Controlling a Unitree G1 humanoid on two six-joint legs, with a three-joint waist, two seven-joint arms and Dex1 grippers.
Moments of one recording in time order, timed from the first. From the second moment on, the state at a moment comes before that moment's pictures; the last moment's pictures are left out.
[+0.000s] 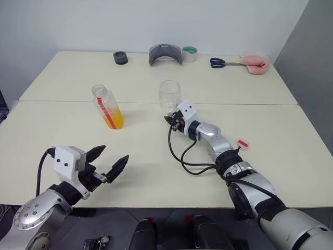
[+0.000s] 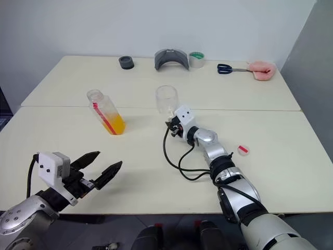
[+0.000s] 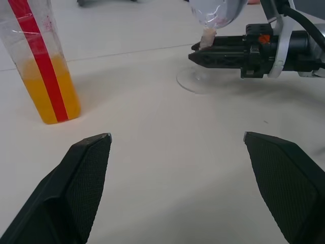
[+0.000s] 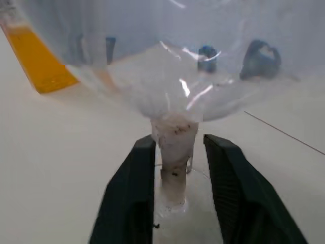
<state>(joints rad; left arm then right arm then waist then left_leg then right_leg) 0.31 0.55 0.45 -0.71 -0.65 0.60 -0.50 -0.96 0.00 0.10 1.00 0.03 -0.13 0.54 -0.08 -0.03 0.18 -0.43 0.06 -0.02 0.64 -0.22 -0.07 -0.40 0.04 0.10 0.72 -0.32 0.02</state>
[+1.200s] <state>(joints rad) -0.05 0.49 0.47 -0.35 -0.53 0.47 -0.32 -0.61 -0.61 -0.06 -0.42 0.88 0.86 0.90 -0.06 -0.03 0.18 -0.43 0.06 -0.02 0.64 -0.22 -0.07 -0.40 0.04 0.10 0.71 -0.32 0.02</state>
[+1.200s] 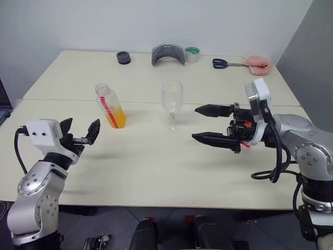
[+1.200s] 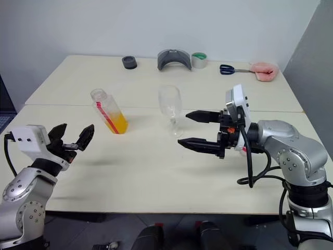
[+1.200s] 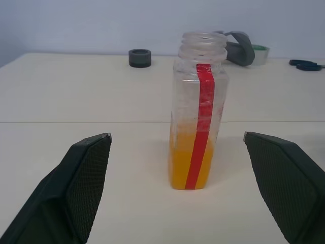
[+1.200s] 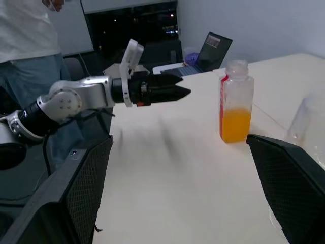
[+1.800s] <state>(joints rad) -0.25 0.52 0.37 -0.09 -0.44 0.36 -0.45 -0.61 -0.61 -0.06 -0.45 0.89 0.85 0.82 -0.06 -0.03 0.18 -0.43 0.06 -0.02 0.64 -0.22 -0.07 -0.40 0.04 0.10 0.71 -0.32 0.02</state>
